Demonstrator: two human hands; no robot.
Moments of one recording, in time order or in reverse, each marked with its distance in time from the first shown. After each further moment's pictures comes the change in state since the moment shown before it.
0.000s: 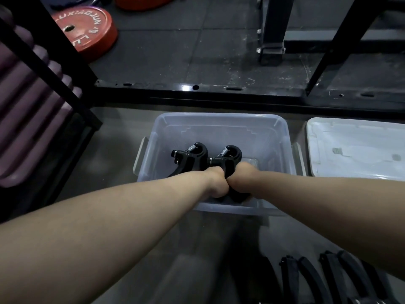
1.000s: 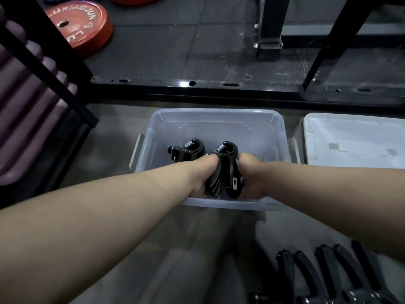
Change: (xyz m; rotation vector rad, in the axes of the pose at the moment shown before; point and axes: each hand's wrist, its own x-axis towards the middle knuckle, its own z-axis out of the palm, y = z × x) left_hand -0.023 0.009 -0.017 -1.082 -0.420 -0.180; right_hand -0.003 0.005 -0.008 0.871 -0.175 0.385
